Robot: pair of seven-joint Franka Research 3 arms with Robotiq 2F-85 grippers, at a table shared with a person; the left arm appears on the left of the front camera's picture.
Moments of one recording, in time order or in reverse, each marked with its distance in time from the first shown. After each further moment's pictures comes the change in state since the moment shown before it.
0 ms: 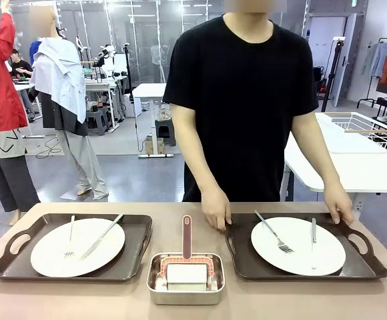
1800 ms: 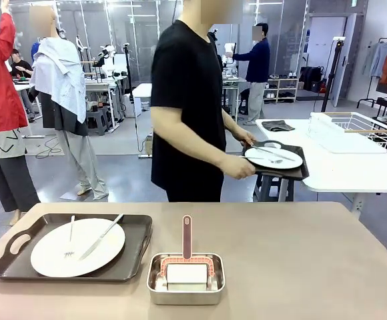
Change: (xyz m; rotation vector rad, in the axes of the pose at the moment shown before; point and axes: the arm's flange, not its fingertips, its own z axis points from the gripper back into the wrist) left arm 0.000 0.000 0.000 0.000 0.000 0.000; right arm 0.001 0.004 -0.003 0.009 0.010 0.012
